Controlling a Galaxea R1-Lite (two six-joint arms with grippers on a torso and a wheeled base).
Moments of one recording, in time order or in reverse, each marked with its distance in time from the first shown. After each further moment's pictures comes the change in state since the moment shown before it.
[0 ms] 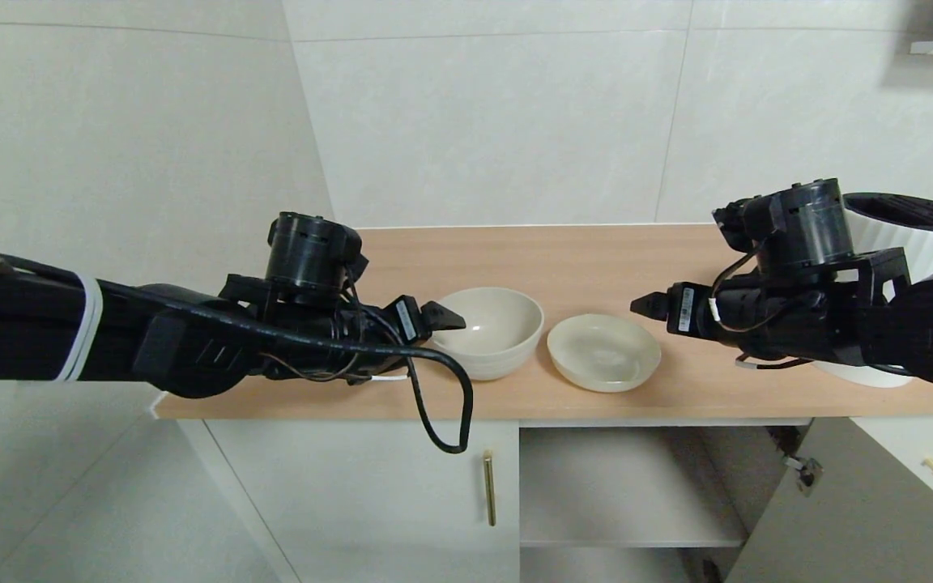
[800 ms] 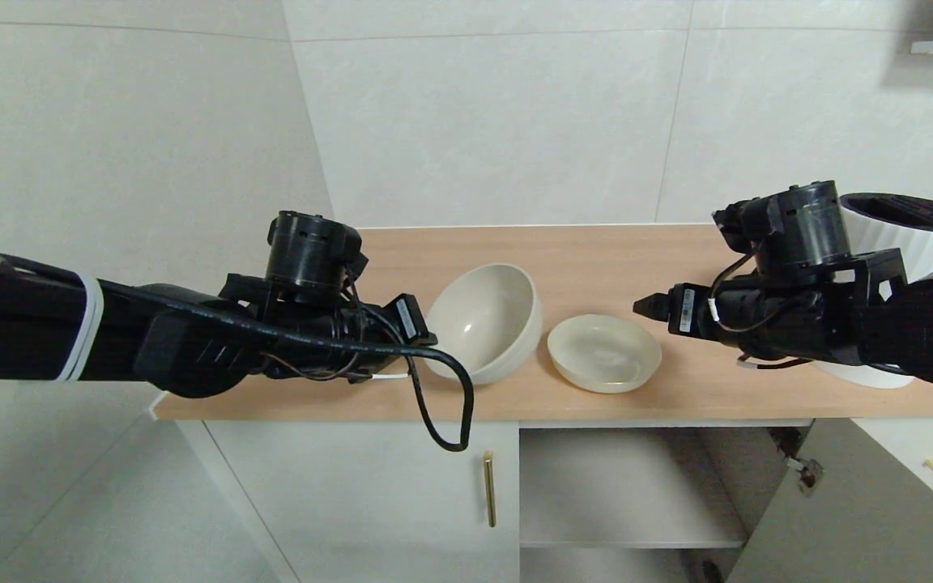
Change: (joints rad) left arm 0.000 -0.003 0.001 -0.010 0.000 -0.005; right arm -0.013 0.010 -0.002 0.001 -0.022 -0.011
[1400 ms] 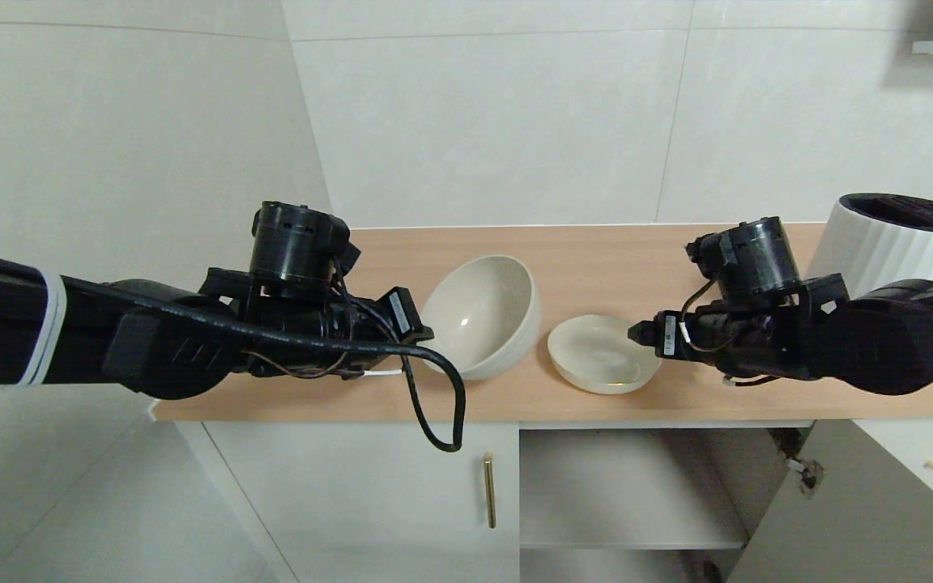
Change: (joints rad) left arm -0.002 -0.038 0.013 0.003 -0.001 0.000; right arm 0.004 0.099 -0.006 -0.002 -0.050 -0.031
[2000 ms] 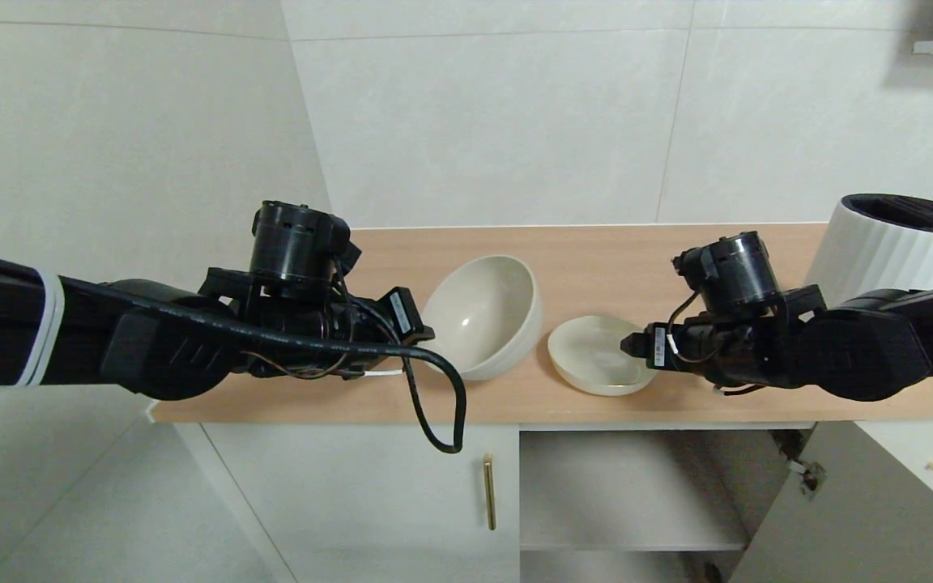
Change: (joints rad) left arm -0.003 -0.002 0.001 0.000 0.001 0.000; right arm 0.011 0.037 0.000 -0.002 0.000 0.003
